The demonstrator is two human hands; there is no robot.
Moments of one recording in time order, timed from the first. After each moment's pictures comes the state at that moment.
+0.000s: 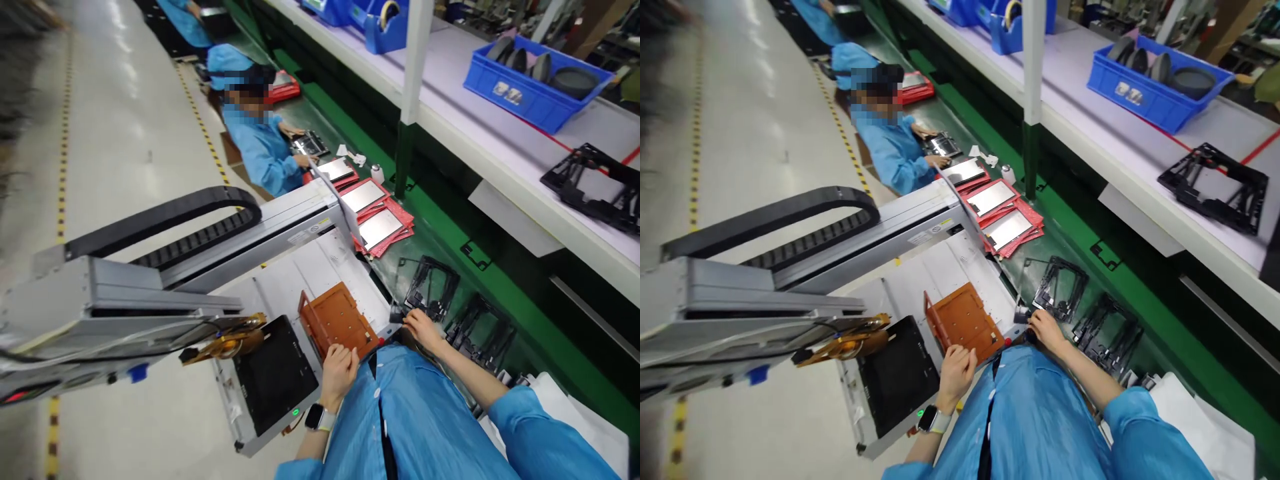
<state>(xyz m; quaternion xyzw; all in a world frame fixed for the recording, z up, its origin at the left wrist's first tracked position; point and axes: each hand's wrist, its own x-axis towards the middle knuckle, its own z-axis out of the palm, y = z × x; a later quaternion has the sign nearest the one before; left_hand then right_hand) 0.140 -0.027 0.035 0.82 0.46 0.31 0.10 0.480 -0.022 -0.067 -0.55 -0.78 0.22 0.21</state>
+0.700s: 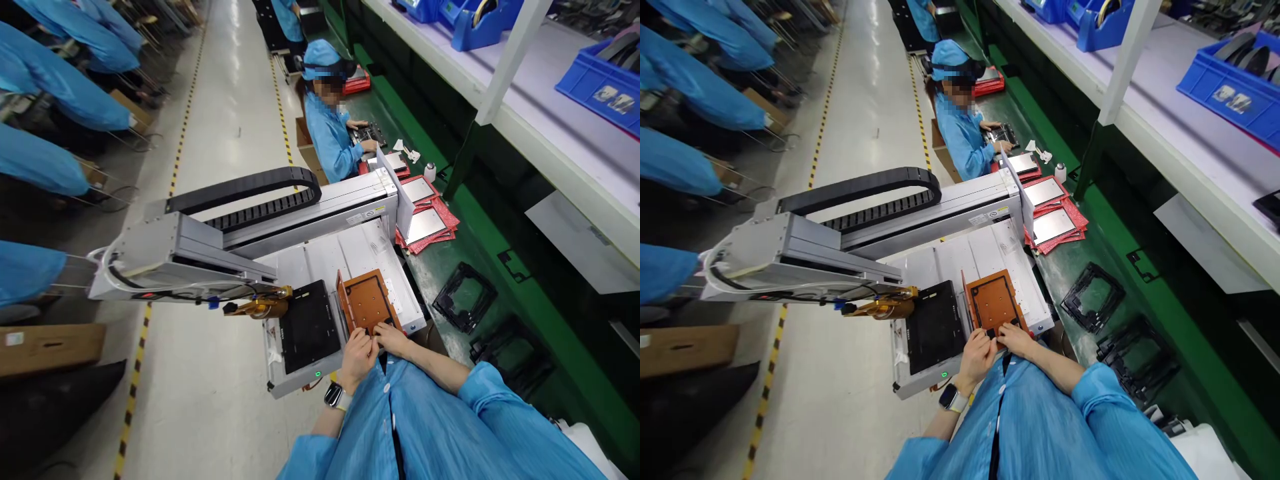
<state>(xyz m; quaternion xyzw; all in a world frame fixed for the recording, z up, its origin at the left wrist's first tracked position) 0.121 -0.044 0.030 0.79 0.53 0.29 0.12 0.289 0.002 -0.105 -0.28 -0.91 0.28 0.05</state>
